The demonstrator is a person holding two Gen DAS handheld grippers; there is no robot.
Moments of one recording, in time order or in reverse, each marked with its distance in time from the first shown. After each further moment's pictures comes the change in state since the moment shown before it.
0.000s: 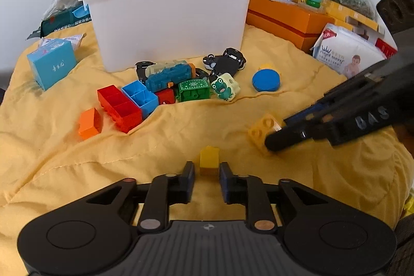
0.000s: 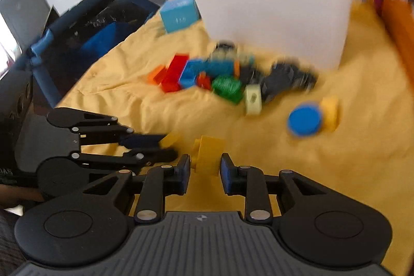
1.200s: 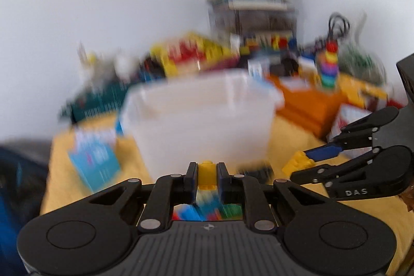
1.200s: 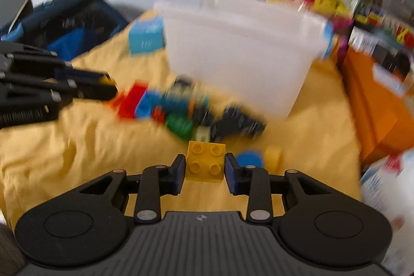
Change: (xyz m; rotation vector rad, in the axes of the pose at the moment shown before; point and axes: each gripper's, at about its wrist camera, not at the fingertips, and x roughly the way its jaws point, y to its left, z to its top) left arm -0.072 0.027 0.108 0.063 -0.289 0.103; right arm -0.027 0.012 0.027 -0.175 -0.154 -0.289
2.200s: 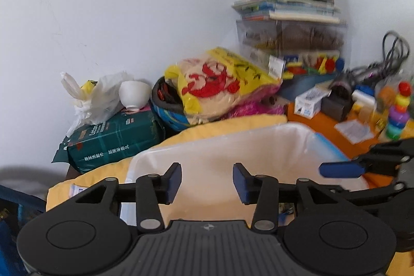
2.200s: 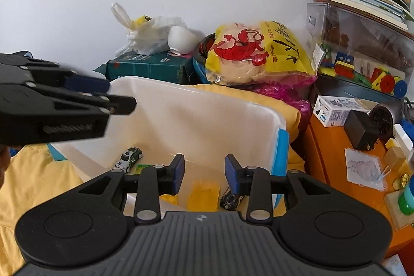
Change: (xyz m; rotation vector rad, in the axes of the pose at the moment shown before) left arm 0.131 0.021 0.094 -0.035 -0.012 0.080; right arm 0.064 -0.076 0.112 0.119 -0.171 -0.162
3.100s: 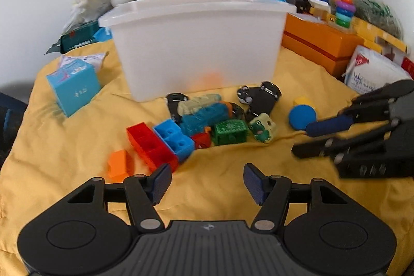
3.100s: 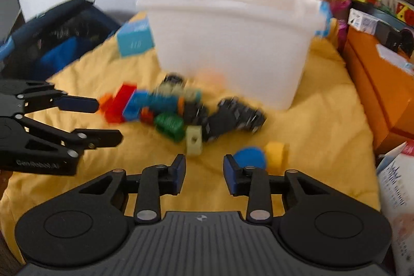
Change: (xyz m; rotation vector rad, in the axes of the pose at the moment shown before) left arm -0.077 -0.031 -0.182 -0.024 0.263 -0.080; right arm -0.058 0.039 -0.130 -0.064 0.210 0.196
